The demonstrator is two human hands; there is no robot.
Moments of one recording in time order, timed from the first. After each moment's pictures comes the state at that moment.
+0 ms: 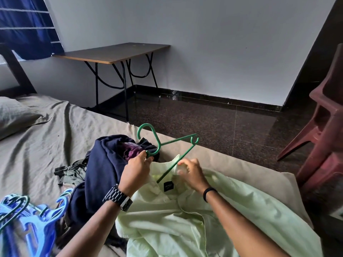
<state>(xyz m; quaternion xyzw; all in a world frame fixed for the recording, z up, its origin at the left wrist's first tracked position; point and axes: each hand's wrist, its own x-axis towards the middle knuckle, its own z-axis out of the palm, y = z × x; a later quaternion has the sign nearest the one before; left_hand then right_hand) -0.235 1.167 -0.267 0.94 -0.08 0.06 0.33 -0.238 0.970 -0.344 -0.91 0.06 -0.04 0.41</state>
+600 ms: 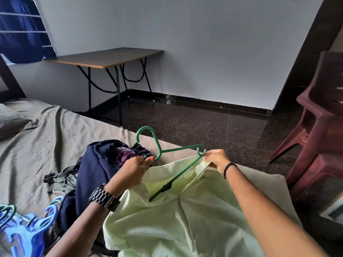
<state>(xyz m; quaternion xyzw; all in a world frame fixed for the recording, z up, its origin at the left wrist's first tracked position) -0.239 1.161 -0.231 0.93 -0.13 -0.04 0.35 -0.208 0.870 -0.304 -0.76 0.28 -0.06 0.59</state>
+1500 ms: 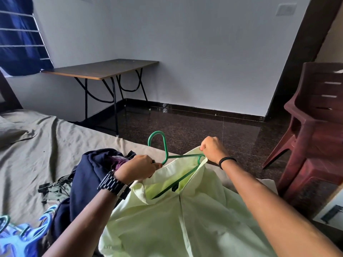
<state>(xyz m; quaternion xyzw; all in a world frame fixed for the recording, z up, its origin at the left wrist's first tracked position) -0.242 1.120 -0.182 0.96 -0.23 -0.12 0.09 -0.221 0.859 -0.227 -0.96 0.14 -0.12 0.20</state>
